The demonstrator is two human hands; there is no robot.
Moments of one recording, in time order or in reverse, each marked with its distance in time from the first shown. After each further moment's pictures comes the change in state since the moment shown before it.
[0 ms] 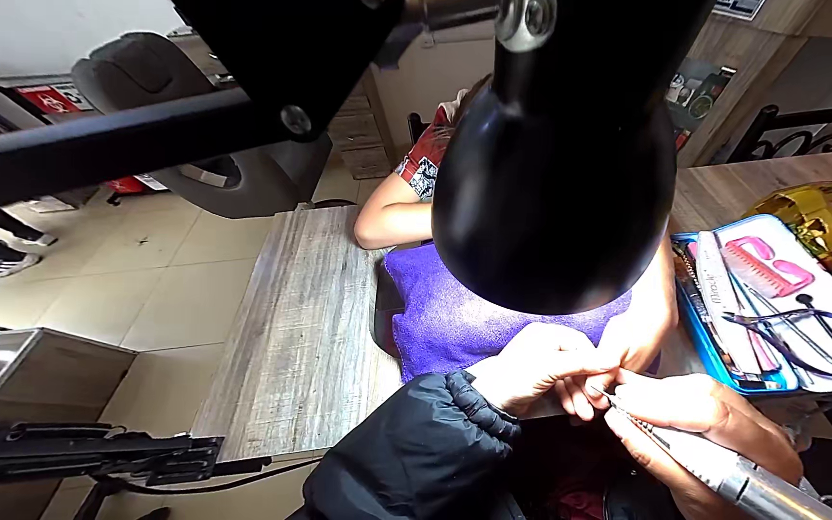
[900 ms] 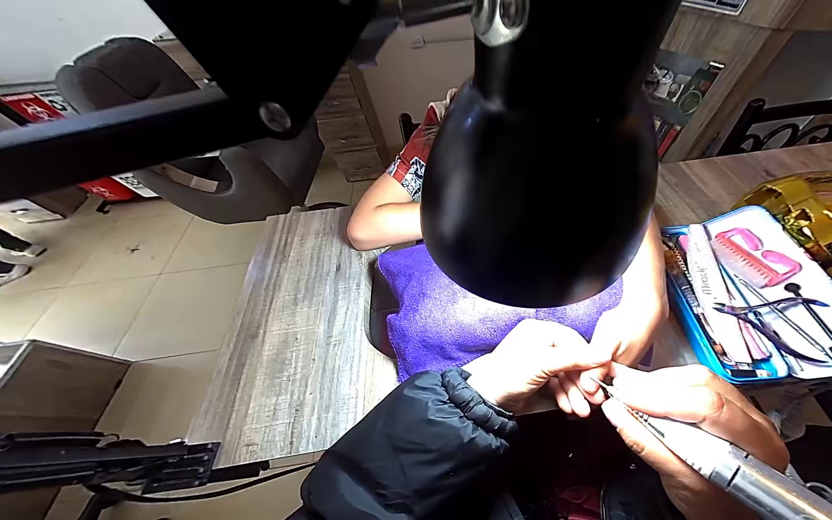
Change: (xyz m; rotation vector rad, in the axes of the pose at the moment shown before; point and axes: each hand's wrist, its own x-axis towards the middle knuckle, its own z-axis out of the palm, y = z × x) left_hand -0.002 0.004 0.004 -0.023 0.021 -0.047; right_hand -0.002 0.002 0.000 -0.003 0.030 -0.035
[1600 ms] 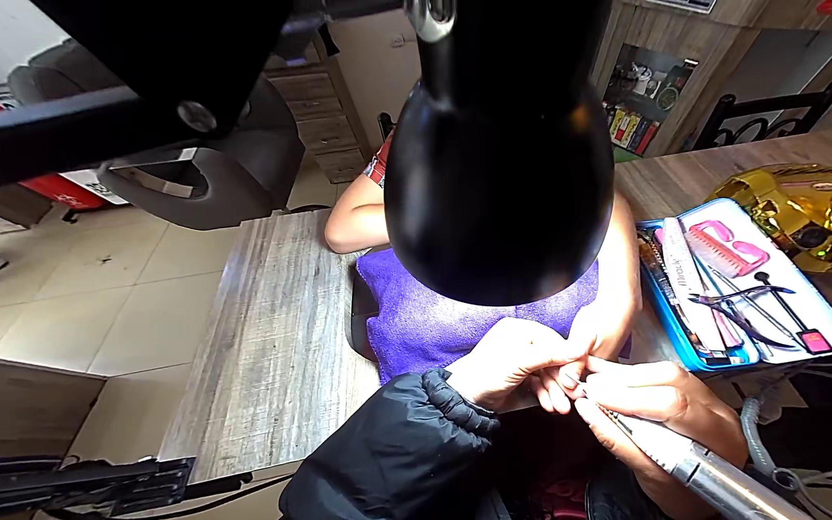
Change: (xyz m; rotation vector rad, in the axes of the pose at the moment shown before) left_hand -0.001 -0.001 -0.005 -0.016 -0.031 0.004; right_hand -0.002 0.000 0.003 0.010 -0.009 -0.044
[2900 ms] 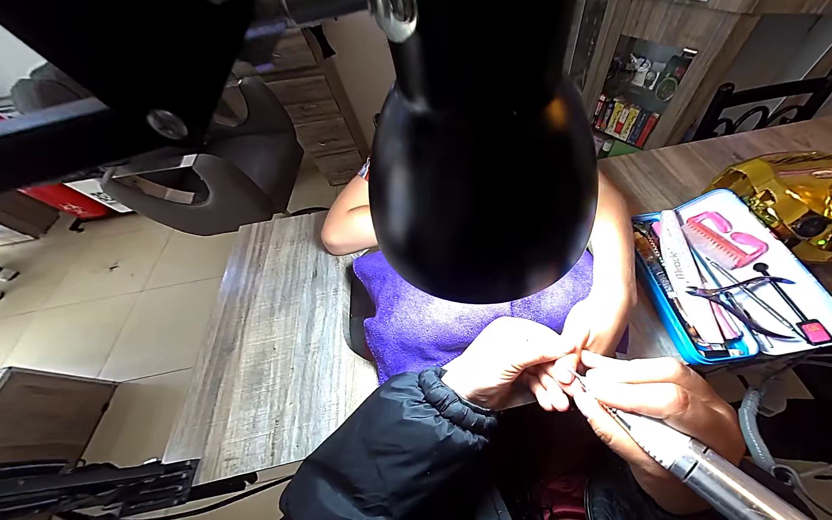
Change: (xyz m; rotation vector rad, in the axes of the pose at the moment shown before) left_hand -0.002 -0.001 -0.002 -0.063 -0.054 -0.006; right_hand -0.001 0.001 0.002 0.020 0.034 -0.036
